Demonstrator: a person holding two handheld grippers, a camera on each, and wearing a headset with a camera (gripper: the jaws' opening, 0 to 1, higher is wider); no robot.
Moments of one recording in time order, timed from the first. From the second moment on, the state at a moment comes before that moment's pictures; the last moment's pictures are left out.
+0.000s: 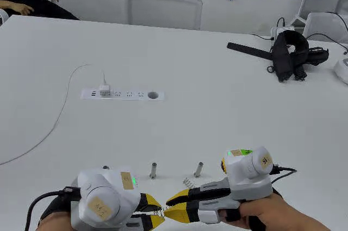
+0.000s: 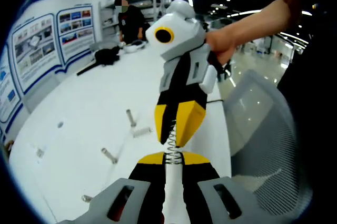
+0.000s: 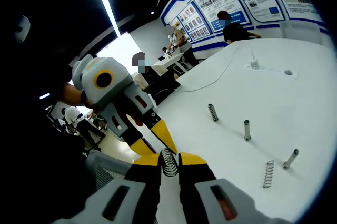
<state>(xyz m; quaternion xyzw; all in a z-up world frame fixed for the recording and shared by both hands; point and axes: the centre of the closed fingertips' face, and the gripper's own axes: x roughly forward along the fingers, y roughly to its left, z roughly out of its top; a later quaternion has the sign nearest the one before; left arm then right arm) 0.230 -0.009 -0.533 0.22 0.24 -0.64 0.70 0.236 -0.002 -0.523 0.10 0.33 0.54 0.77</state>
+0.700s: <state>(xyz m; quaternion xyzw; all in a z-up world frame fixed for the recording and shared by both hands) 0.234 -0.020 -0.530 0.22 0.23 -0.65 0.70 0.239 -0.008 -0.511 0.07 0.33 0.54 0.77</state>
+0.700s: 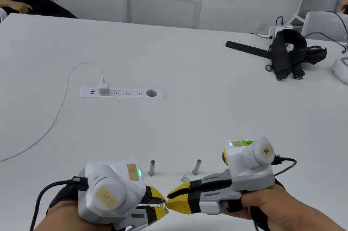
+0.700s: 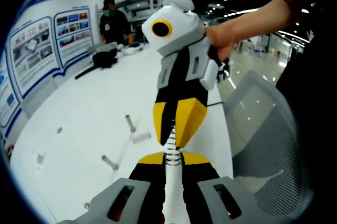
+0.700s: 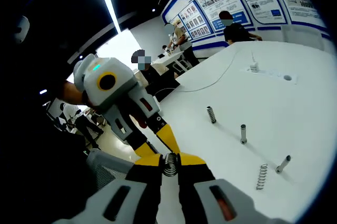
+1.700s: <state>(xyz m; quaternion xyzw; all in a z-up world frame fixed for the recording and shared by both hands) 0.243 -0.033 -0.513 0.20 0.20 -0.65 0.71 0.238 -0.032 -0.504 -0.12 0.35 0.57 0.74</state>
